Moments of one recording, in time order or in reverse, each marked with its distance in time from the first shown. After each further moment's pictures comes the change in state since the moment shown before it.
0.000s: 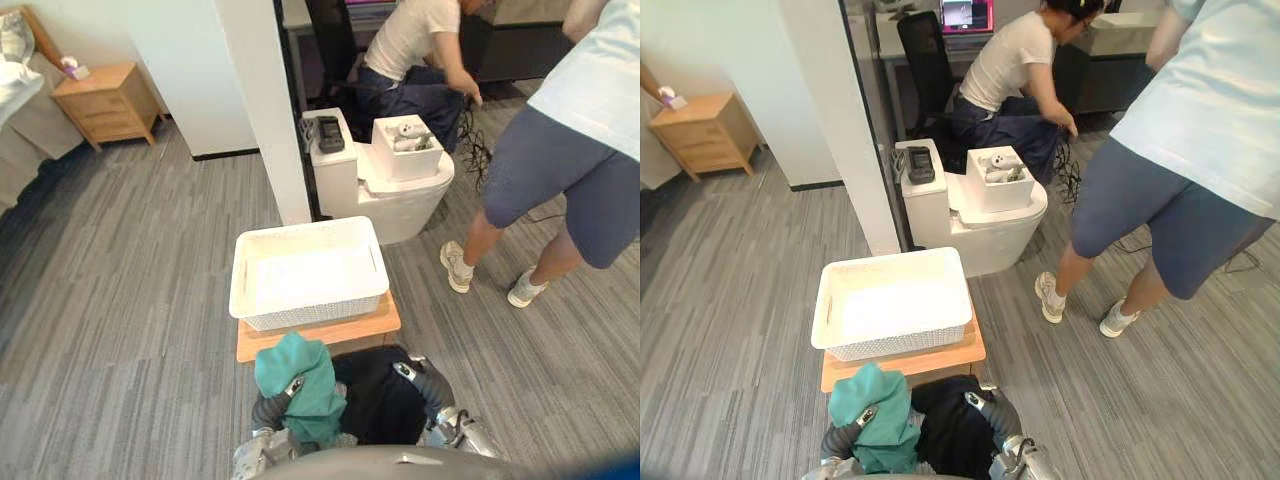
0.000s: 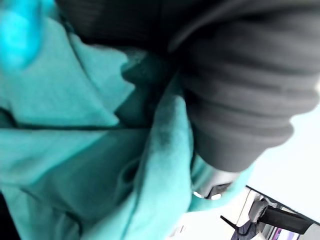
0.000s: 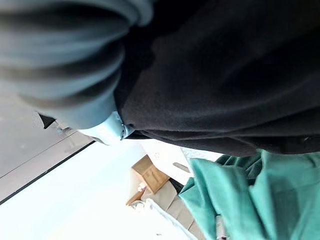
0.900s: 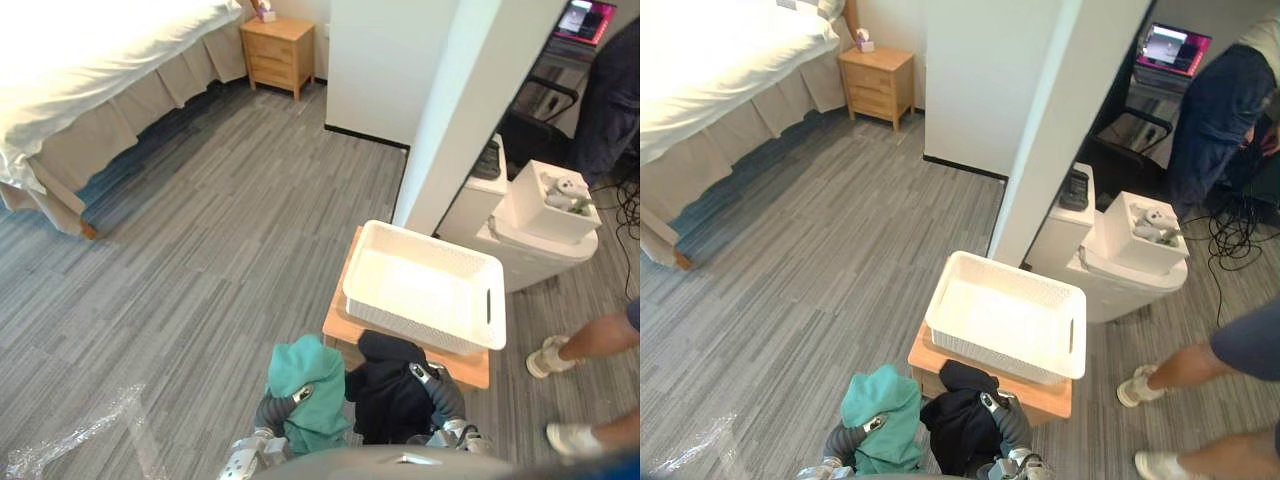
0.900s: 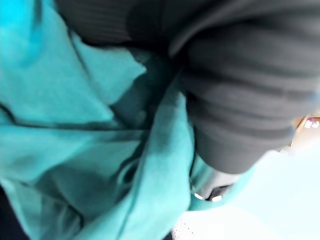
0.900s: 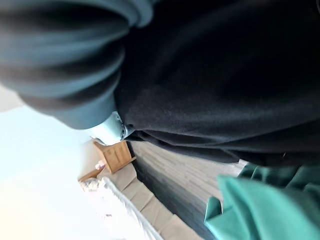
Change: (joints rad) left arm -0.025 0.044 -0.056 0.082 0.091 0.074 -0.205; right arm 0.117 0.036 -0.021 -0.076 0.002 -0.058 -0.182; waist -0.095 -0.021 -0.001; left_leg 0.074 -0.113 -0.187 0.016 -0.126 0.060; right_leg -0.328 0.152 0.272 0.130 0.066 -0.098
